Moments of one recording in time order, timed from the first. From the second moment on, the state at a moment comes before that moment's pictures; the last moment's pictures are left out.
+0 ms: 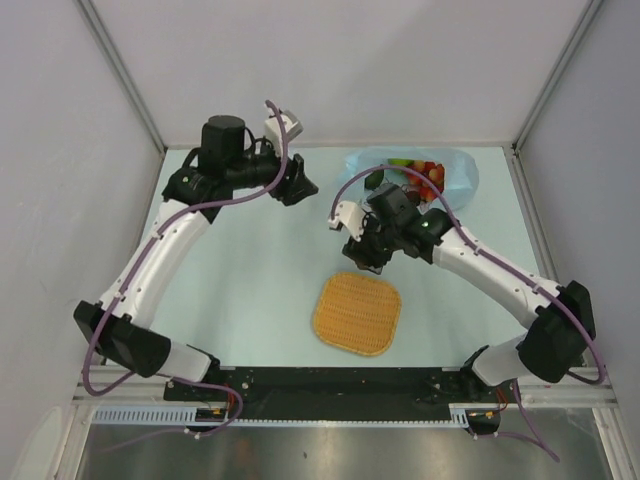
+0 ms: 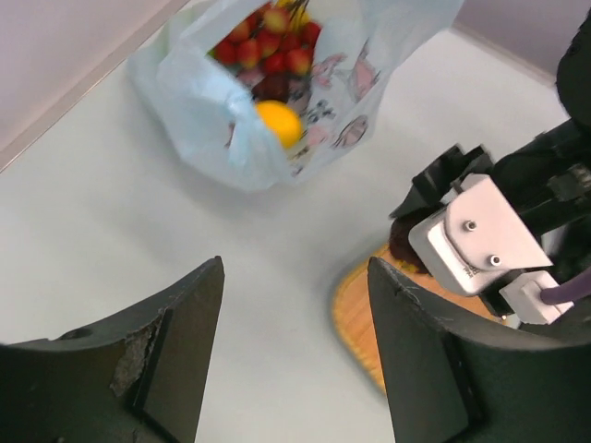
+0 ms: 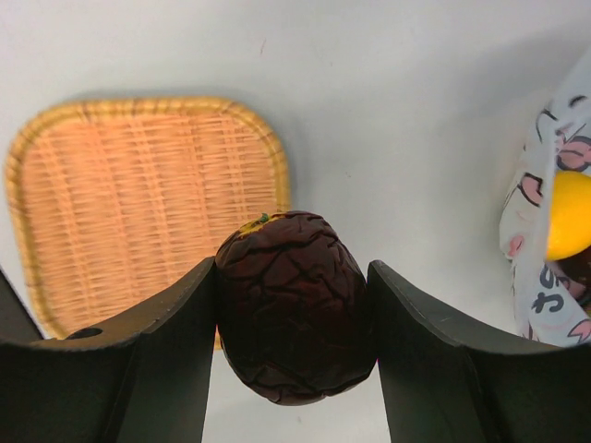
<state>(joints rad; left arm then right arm) -0.41 1.44 1.62 -0.60 0.59 0.12 0.71 1.42 1.26 -0.71 -0.21 -0.48</state>
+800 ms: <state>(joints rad) -0.30 1.11 1.29 -0.60 0.39 0.19 1.03 2.01 1.60 -1.18 0.21 -0.58</state>
